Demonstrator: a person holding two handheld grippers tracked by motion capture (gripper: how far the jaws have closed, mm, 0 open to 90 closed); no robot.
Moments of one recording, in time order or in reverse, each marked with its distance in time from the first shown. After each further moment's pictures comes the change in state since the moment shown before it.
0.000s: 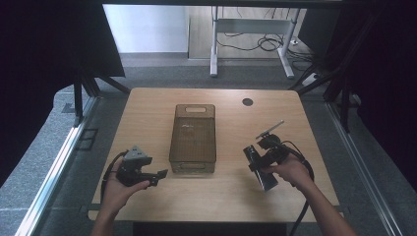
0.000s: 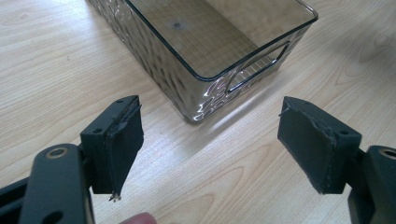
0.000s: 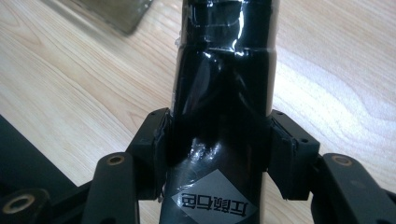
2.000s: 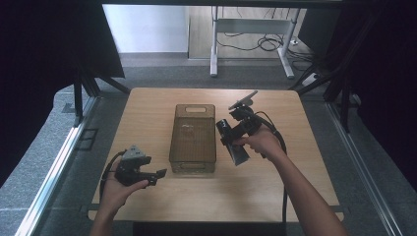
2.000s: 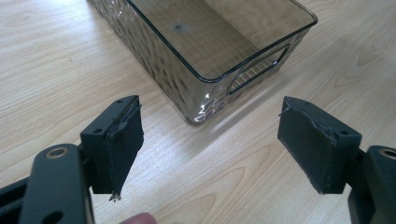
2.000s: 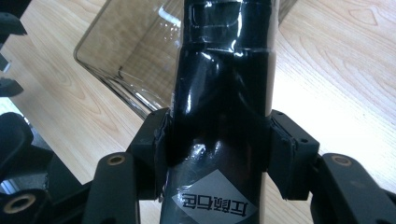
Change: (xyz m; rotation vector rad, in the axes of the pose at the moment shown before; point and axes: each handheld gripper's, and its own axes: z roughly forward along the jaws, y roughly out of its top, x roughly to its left) left arm 0.003 0.000 -0.003 -0.009 -0.006 -0.007; right arm 0.043 0.100 -0.012 -0.061 0.084 -0.016
